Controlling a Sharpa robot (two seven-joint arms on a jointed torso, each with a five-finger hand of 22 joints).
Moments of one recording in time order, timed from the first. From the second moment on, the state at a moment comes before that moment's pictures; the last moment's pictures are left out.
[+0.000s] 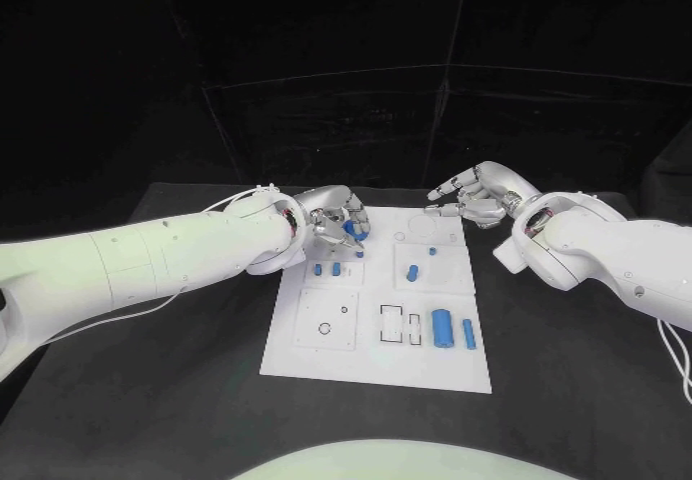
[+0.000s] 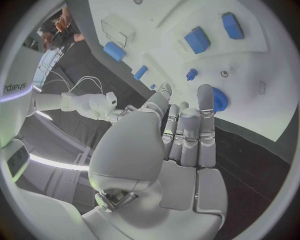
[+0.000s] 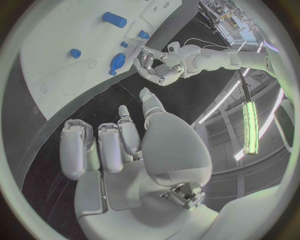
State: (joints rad) left arm 1.27 -0.64 -0.15 1.27 -1.13 -0.24 0.07; left_hand 1.43 -0.07 0.09 -0.03 0.05 0.85 0.15 0.33 0.27 0.86 0.10 0.47 0.34 1.29 0.02 1.07 0.94 0.17 1.10 0.12 0.79 0.63; right arm 1.28 -0.78 -0.09 1.42 -0.88 -0.37 0.04; right_hand 1.26 -0.02 -0.08 -0.01 0.31 0.96 0.15 0.09 0.07 1.40 0.06 1.30 1.31 1.46 -0.01 1.43 1.31 0.04 1.45 0.09 1.44 1.30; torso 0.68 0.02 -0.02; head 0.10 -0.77
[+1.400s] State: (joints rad) left arm 1.23 -0.52 -0.16 1.14 -1.50 -0.18 0.06; left_hand 1.42 -0.04 0.22 -0.08 0.05 1.00 0.14 0.22 0.13 0.96 0.09 0.34 0.13 1.46 0.00 1.34 1.19 0.13 1.37 0.10 1.12 1.00; right arm 1.28 -0.77 -0.09 1.42 -0.88 -0.37 0.04; right_hand 1.26 -0.02 -0.08 -0.01 0.31 0.96 0.15 0.09 0.07 1.40 0.06 1.30 1.31 1.46 -0.01 1.43 1.31 0.04 1.45 0.09 1.44 1.30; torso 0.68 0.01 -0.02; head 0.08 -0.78
